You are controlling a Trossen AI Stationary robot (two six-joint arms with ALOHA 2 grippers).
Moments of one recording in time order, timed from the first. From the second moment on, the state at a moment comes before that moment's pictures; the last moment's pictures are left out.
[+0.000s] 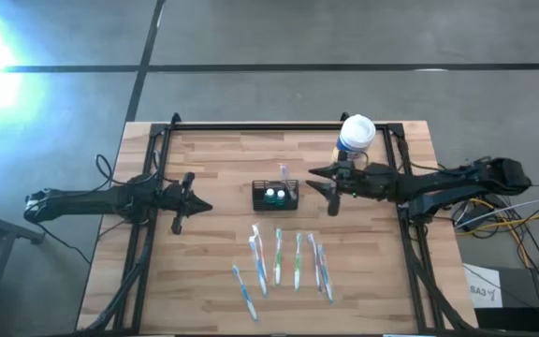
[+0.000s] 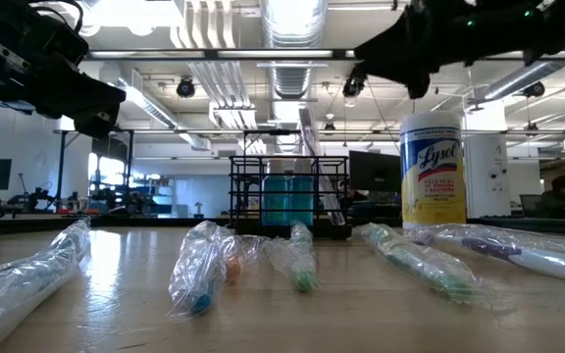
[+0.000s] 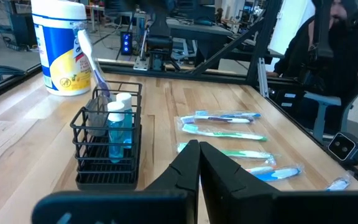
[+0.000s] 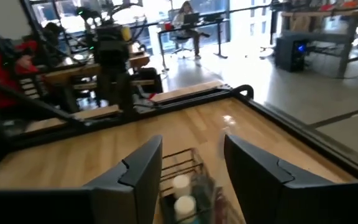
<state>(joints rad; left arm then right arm) 0.10 0.32 0.06 0.10 0.22 -0.11 -0.02 1.06 0.47 0.50 0.21 0.19</state>
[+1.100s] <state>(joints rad) -0.10 0.57 0.19 0.05 0.27 -0.25 0.34 1.36 0.57 0.42 0.38 0.34</state>
